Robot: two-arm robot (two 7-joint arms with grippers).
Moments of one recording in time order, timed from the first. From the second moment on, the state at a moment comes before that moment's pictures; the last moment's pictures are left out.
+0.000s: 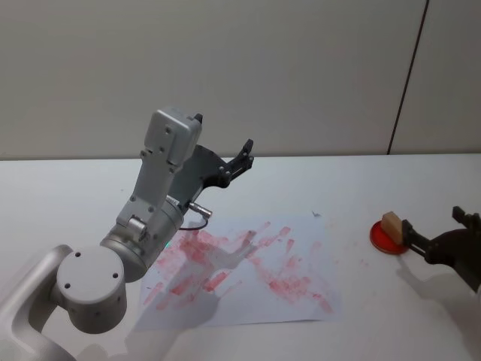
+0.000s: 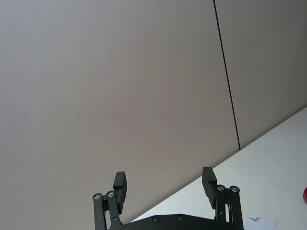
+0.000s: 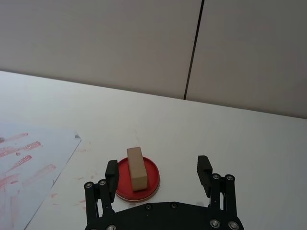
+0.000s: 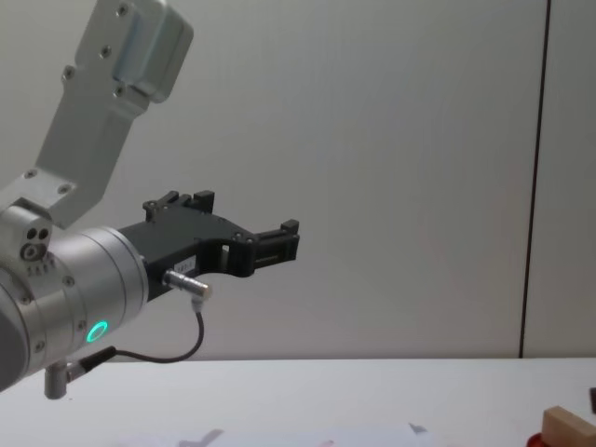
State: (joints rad) left arm -0.24 0.38 0.45 -1.63 -0.20 0.01 -0.01; right arm -0.08 0.40 -0.19 -1.68 0.29 0.17 0.03
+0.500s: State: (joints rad) left arm -0.24 0.38 0.45 -1.63 -0.20 0.01 -0.01; right arm 0.04 0.33 -0.22 -1.52 0.19 0.21 0.10
